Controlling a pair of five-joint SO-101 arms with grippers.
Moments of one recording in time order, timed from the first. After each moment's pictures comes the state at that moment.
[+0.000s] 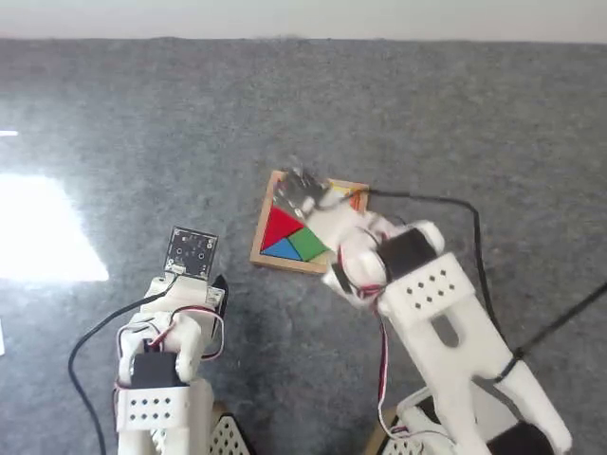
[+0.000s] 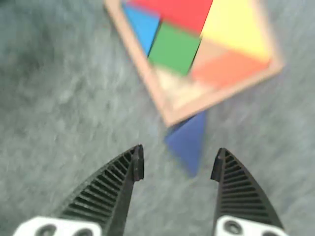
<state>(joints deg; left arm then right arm) -9.7 -90.0 97.3 55.3 -10.4 -33.2 -31.5 35.1 74.9 25.5</state>
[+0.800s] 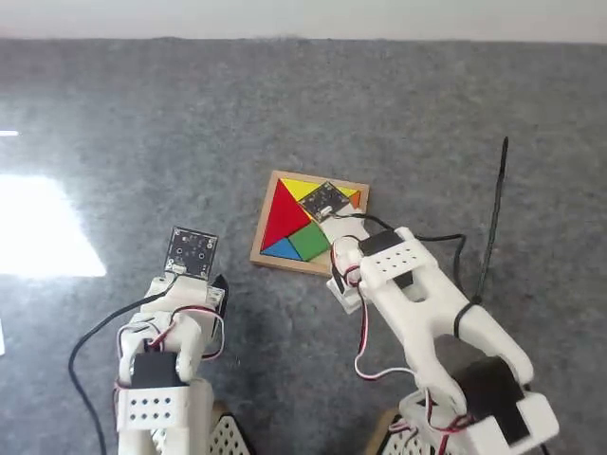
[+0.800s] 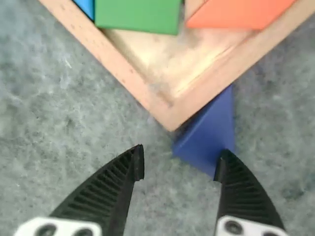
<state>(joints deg) -9.7 -90.0 97.3 55.3 -10.4 -29.5 -8.9 46.1 54.2 11.1</state>
